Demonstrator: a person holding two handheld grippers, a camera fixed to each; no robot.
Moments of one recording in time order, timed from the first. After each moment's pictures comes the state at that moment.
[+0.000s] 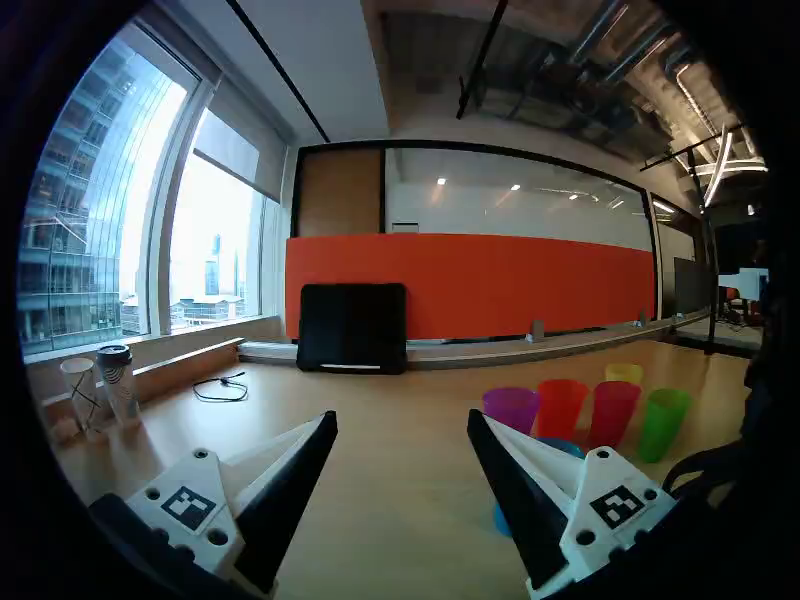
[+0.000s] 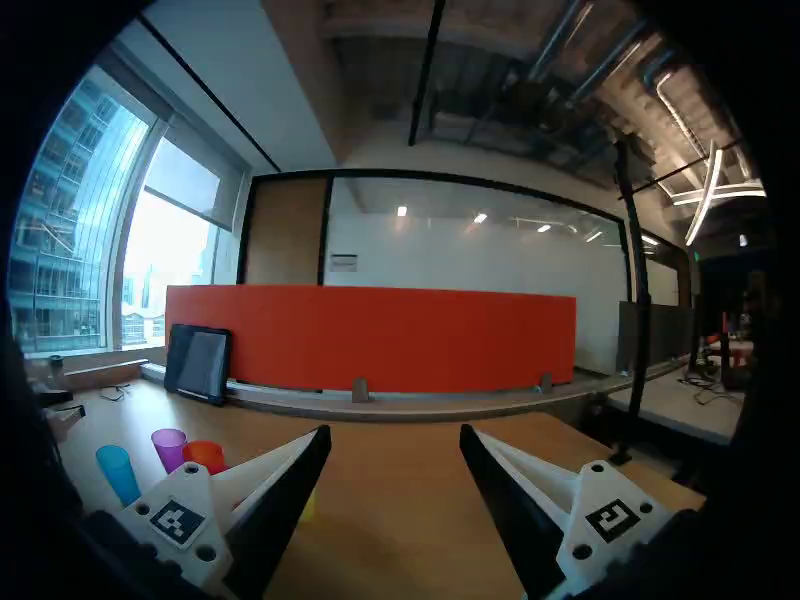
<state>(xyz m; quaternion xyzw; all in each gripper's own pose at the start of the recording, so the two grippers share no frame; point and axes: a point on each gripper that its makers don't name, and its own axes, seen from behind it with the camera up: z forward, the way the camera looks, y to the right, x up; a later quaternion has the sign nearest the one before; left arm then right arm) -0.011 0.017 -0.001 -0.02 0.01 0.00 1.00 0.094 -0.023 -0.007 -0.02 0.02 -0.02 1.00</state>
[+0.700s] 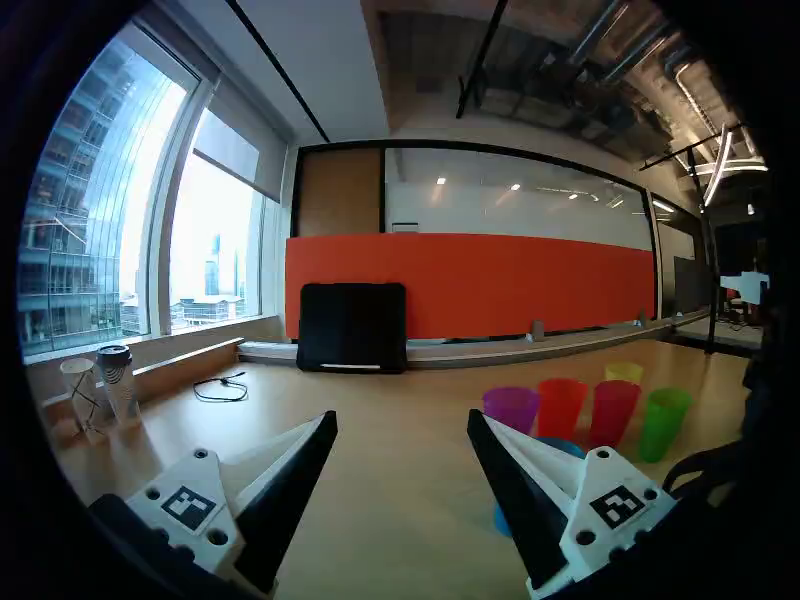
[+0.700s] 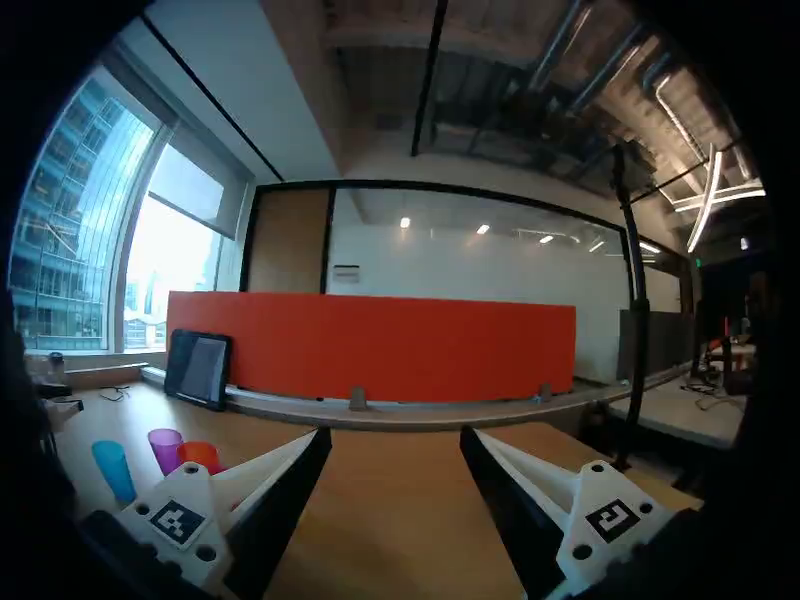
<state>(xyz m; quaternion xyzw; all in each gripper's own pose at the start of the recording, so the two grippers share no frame) -0.011 0.017 0.000 -0.02 0.01 0.00 1.00 0.093 -0.010 -0.005 -0.01 0.04 -0.02 1.00</state>
